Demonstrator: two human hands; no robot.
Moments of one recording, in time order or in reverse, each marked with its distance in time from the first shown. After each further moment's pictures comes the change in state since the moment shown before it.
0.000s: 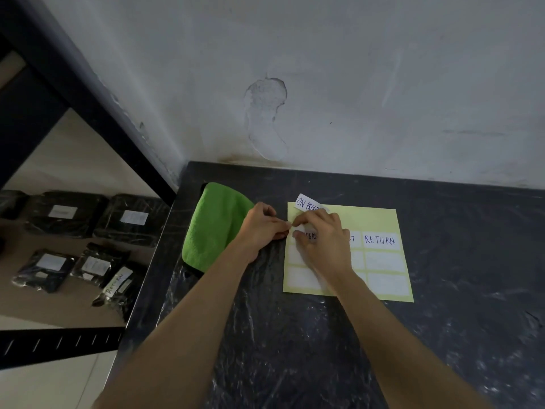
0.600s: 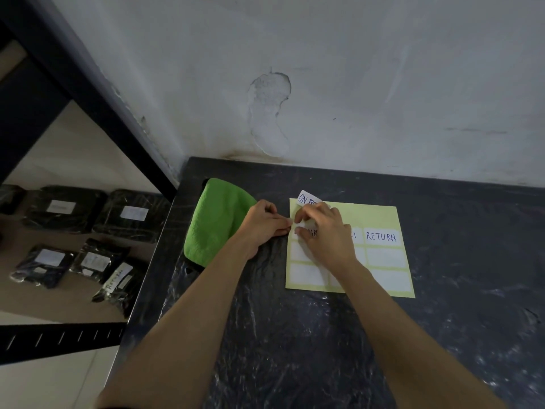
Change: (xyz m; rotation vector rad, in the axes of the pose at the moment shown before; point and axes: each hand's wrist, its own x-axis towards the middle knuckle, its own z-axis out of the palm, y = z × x) left_hand -0.002 0.000 -0.004 -0.068 -0.074 0.017; right_hand 0.007 -0.001 -0.006 -0.040 -0.132 -0.021
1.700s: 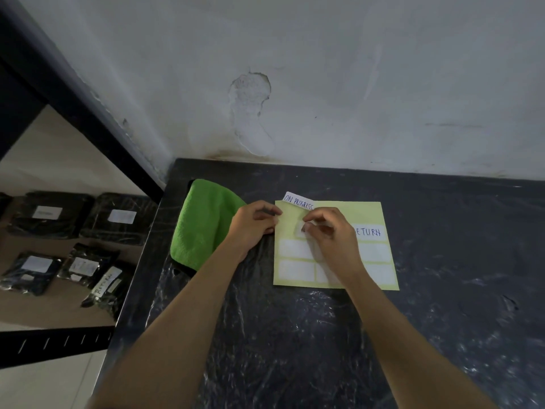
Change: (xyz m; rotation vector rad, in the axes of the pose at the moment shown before) left_hand -0.004 -0.008 0.004 0.228 0.042 0.138; right_hand -0.022 0.019 -0.023 0.486 0.150 0.050
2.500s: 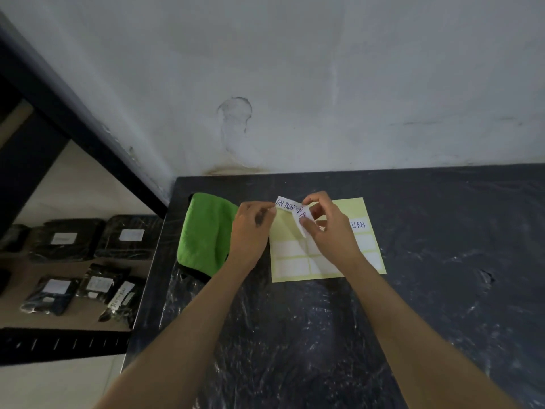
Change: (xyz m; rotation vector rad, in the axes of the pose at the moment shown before) left_hand -0.044 0.028 0.014 0.405 0.235 0.341; right_hand -0.009 -0.025 -0.022 0.002 -0.035 0.004
